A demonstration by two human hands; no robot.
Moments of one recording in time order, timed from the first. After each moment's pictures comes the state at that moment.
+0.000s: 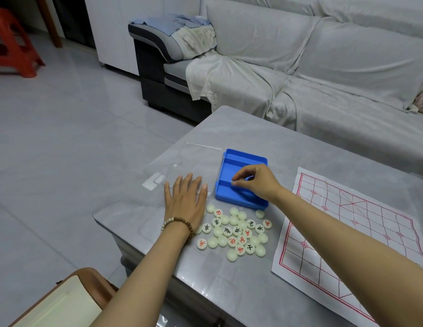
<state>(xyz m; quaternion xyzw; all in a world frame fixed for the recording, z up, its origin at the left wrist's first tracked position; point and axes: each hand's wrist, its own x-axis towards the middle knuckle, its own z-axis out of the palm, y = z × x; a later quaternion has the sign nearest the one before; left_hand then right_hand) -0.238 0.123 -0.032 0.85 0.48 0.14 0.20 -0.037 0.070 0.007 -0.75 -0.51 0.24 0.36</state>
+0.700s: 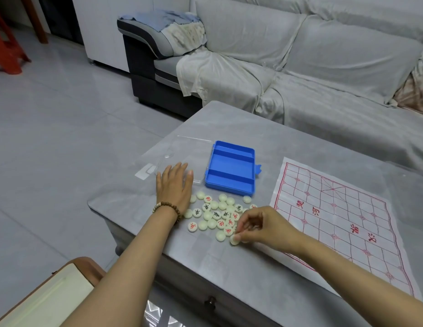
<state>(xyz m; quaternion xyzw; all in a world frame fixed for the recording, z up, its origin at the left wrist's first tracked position) -0.243 0.122 -0.029 0.82 0.47 0.20 0.27 -0.102 -0.065 0.024 -0.71 -0.50 0.39 0.30</state>
